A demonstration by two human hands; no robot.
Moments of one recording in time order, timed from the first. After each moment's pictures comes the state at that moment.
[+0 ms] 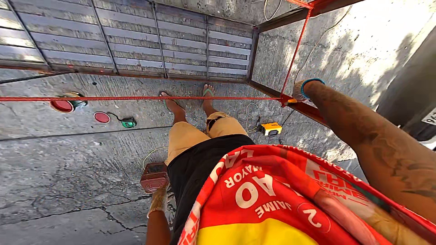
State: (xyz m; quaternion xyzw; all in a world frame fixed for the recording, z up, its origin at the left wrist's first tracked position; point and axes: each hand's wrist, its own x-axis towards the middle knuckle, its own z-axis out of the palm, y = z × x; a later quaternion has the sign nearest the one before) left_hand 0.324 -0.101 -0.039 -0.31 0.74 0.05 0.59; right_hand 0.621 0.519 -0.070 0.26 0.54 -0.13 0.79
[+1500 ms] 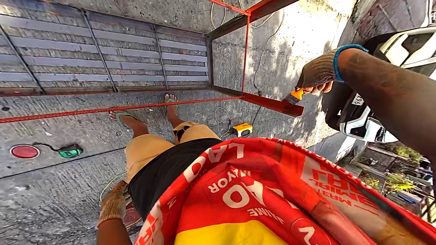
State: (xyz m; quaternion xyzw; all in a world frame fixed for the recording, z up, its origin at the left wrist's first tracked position) left_hand 0.293 -0.081 -0.111 -0.16 0.77 0.14 0.61; right_hand 0.600 0.558 0.161 0.50 0.45 -0.13 0.73
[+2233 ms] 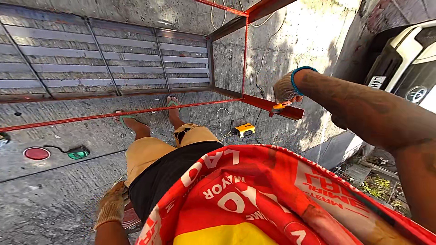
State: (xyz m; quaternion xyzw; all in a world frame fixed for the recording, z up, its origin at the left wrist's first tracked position) left_hand 0.288 -0.052 -0.094 -0.16 0.78 0.13 0.59; right_hand 0.591 0.526 0.101 0.36 0.47 -0.15 0.79
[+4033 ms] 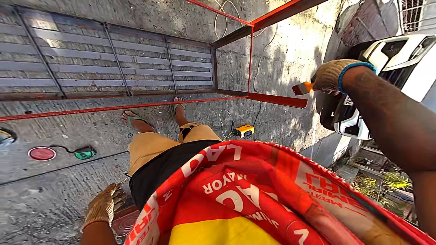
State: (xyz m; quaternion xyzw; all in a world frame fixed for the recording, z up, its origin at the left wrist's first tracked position) left_hand 0.188 -0.109 -0.057 0.02 0.74 0.23 0.63; right_hand 0.552 0.485 0.218 0.56 0.52 -0.02 0.65
